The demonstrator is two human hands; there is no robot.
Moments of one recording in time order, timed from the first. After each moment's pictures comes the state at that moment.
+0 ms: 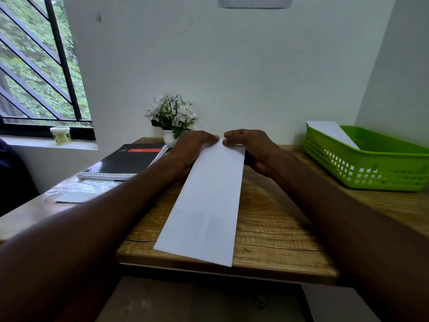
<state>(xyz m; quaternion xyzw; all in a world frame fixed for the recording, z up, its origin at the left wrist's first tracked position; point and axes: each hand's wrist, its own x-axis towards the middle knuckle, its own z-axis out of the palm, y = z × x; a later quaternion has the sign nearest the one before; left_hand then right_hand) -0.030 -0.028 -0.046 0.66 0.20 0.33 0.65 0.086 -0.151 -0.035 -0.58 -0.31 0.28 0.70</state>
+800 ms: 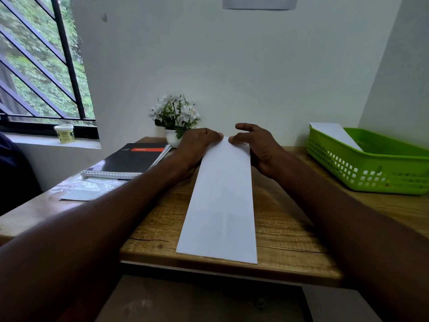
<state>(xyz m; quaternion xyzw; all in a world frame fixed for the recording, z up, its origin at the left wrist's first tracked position) -0.029 -0.031 -0.049 0.67 0.16 0.36 0.62 0.092 -0.152 -0.035 -0.60 -0.32 0.25 0.69</state>
